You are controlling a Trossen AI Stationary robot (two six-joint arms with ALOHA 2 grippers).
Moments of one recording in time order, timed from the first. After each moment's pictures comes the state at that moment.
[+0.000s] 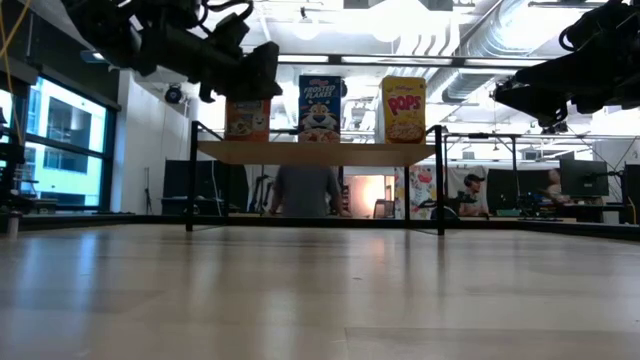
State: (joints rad) left arm 0.17 1.36 0.58 0.74 -0.67 0.00; right arm 0.24 0.06 0.01 0.05 0.35 0.03
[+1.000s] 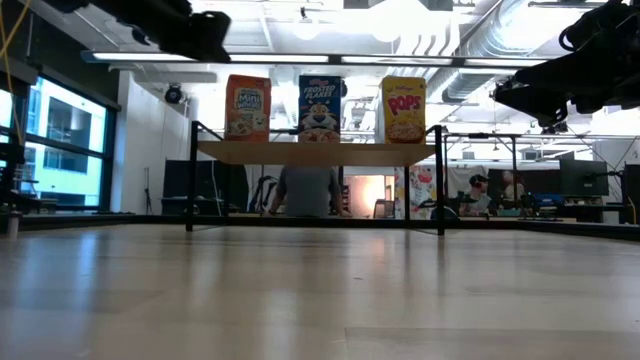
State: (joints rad) left arm -0.17 1.06 0.58 0.36 -1.24 0.21; right arm 0.24 0.06 0.02 0.05 0.35 0.03
